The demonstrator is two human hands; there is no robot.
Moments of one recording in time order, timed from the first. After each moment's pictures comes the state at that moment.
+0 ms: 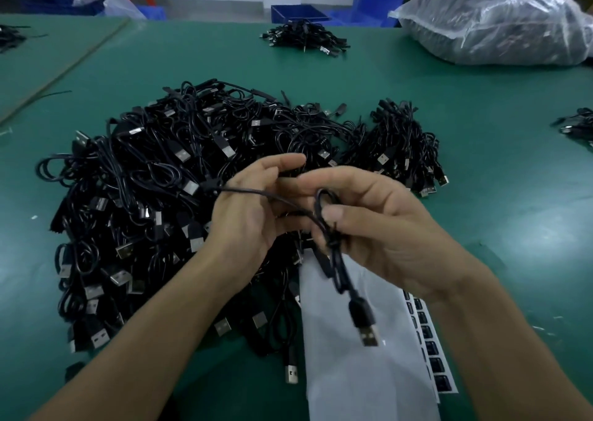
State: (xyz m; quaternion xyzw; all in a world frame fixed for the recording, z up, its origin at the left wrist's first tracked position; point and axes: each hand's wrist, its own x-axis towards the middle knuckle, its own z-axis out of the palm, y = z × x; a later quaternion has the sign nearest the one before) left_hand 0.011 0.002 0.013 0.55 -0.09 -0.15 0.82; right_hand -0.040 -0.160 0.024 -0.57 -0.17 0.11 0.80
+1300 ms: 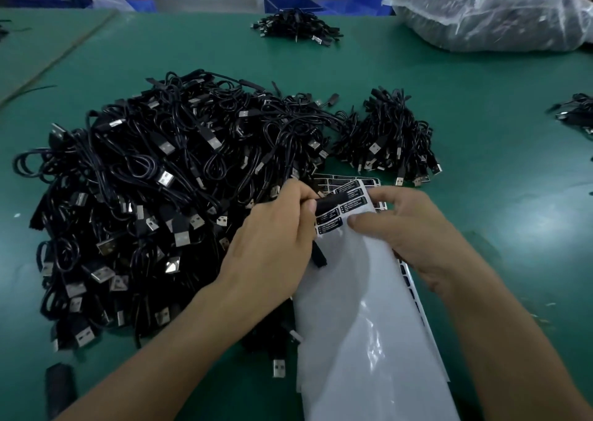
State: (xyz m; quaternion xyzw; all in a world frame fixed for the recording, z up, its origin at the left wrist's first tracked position) left_hand -0.012 -0.012 -0.015 0.88 -0.23 0.00 0.42; right_hand -0.044 -0.197 -0.004 -0.75 0.16 0.03 0.64
